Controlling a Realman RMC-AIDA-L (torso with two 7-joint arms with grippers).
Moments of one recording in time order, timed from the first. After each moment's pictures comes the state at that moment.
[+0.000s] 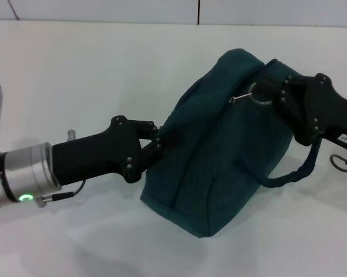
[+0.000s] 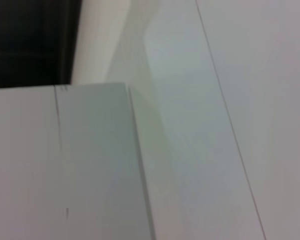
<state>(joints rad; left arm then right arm) -0.44 -2.08 0.80 0.36 1.67 1.74 -1.02 0.48 2.02 -1.55 -0.36 -0.74 -1.66 0.90</state>
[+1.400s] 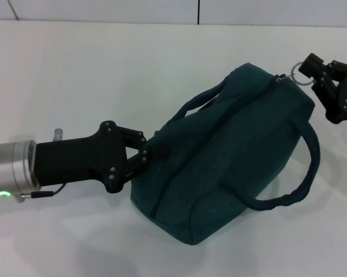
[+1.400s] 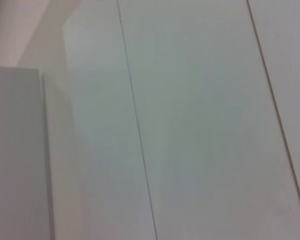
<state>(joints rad) -0.46 -2.00 0.87 0.37 1.69 1.79 -1.02 0.43 2.01 -1.39 -0.31 -0.74 -1.55 0.81</state>
